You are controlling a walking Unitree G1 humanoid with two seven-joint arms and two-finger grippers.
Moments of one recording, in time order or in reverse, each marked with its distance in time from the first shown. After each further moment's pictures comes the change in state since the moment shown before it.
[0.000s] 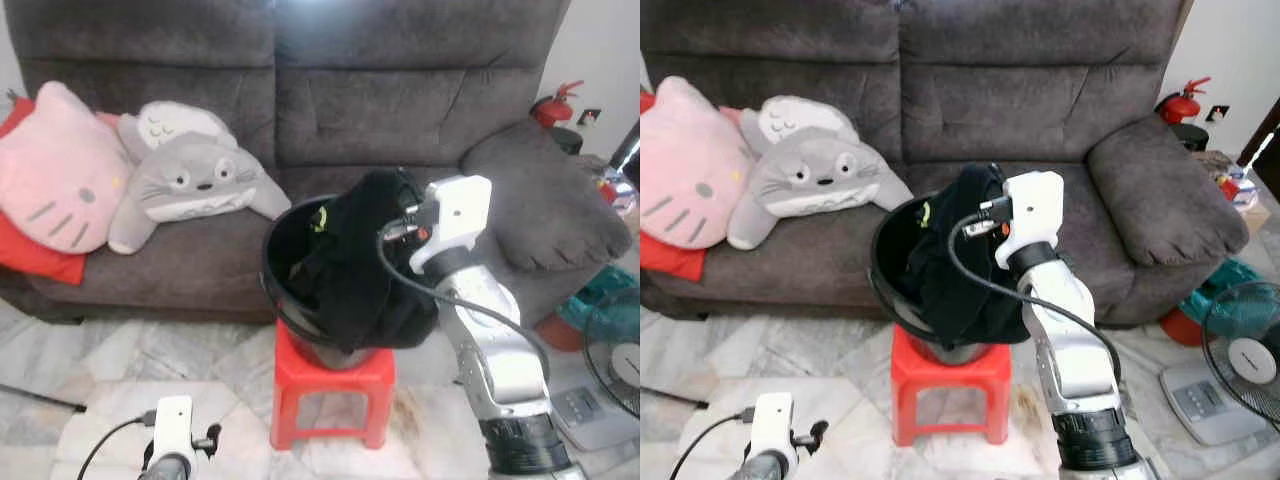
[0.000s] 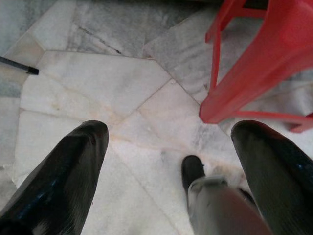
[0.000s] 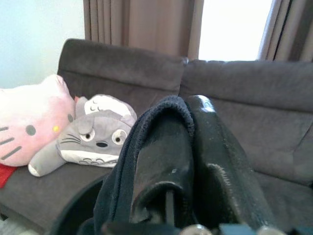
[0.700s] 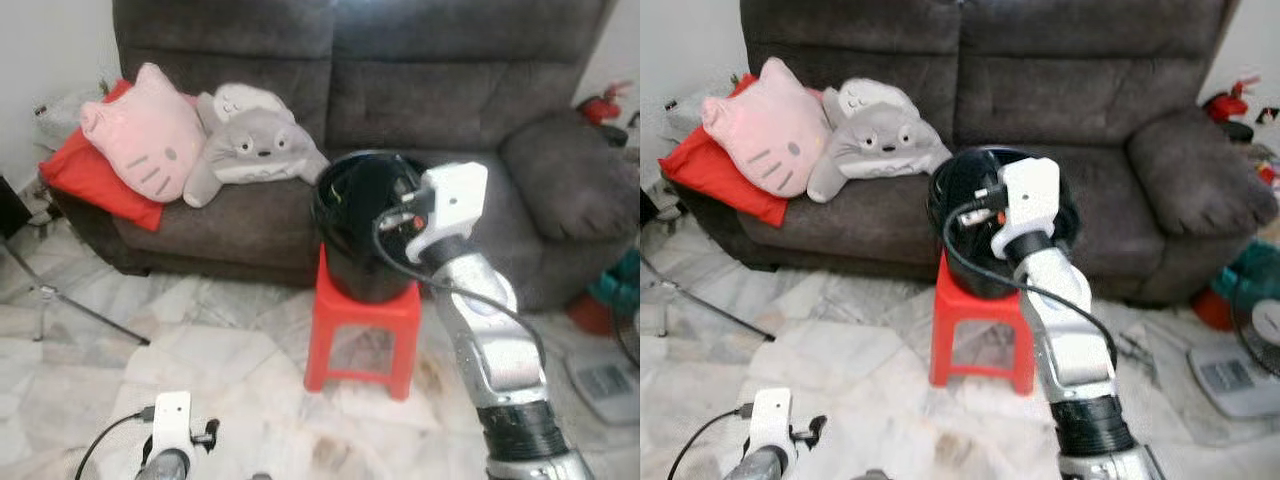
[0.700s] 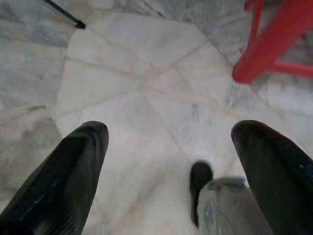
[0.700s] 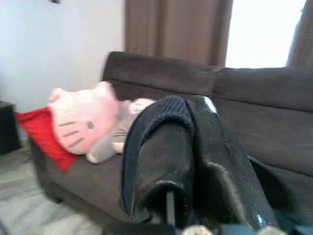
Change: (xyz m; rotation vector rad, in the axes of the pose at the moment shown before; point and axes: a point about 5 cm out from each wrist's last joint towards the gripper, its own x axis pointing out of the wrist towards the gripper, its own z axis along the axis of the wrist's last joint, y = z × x) left arm 0.002 -0.002 0.005 -0.006 -0.011 0.002; right arm 0.006 -0.006 0.005 -0.014 -0.013 -0.010
